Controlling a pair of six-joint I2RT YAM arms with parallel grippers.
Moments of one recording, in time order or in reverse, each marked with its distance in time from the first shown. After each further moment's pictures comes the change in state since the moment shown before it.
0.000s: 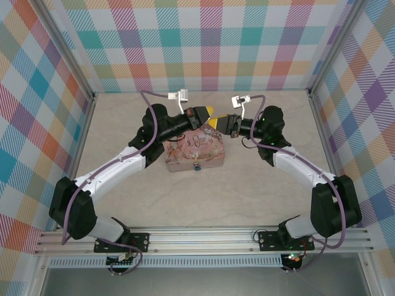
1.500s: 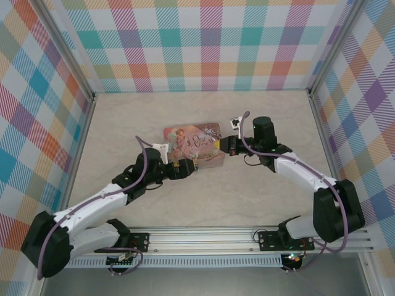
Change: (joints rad) left arm -0.026 -0.357 -0.560 -0.389 -0.210 0.195; right arm 0.002 -0.029 -0.093 -0.601 0.232 -0.428
